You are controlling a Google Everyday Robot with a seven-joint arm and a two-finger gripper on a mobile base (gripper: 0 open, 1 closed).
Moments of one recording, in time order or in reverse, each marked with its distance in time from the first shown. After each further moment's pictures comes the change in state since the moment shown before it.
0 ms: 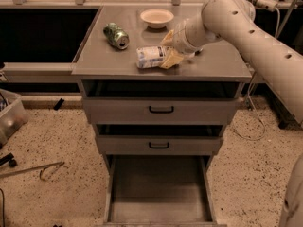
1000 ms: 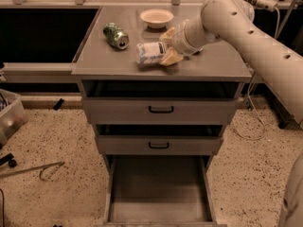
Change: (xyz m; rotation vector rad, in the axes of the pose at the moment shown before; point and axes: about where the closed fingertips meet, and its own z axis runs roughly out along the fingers) arm 0.000 0.000 0.000 0.000 0.000 0.000
